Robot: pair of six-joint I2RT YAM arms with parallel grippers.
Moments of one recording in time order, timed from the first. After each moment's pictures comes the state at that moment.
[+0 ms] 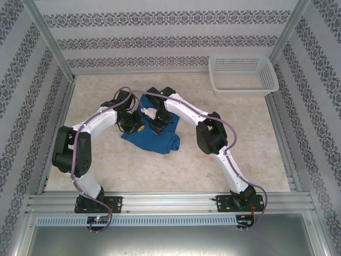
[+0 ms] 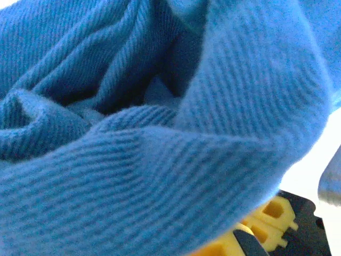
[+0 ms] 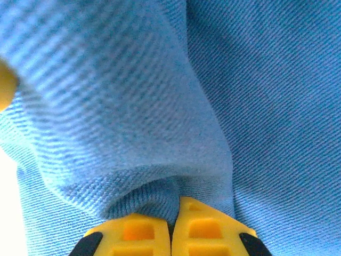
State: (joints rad) left arm -0.26 1.72 1.21 -0.69 0.36 -1.03; right arm 0.70 2.45 2.25 -1.31 -0.30 -0.17
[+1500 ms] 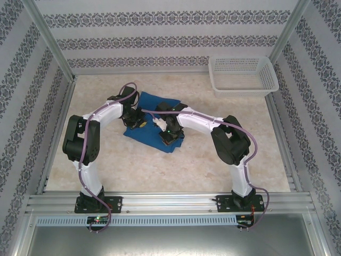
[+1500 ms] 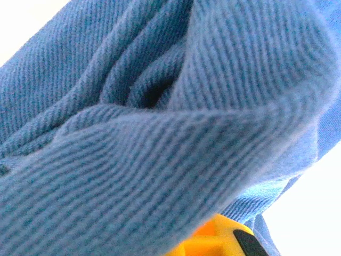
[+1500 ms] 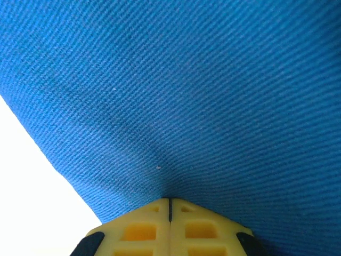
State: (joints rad) left arm -0.24 1.90 1.35 -0.69 0.33 -0.94; right arm 0.73 2.06 1.56 -0.93 -0.21 0.05
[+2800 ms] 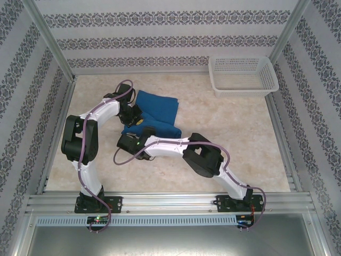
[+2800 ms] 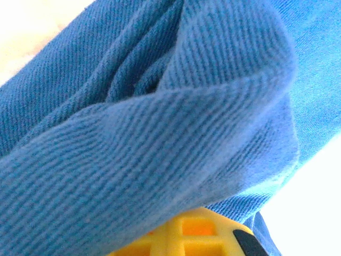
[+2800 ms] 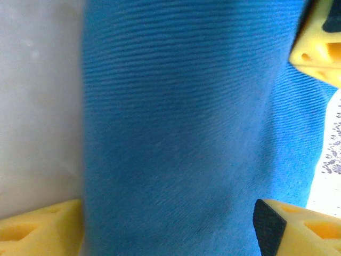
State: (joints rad) left arm -0.20 1.90 1.38 -0.73 0.32 -0.92; right arm 1.12 2.30 1.75 -0.73 0.76 -0.29
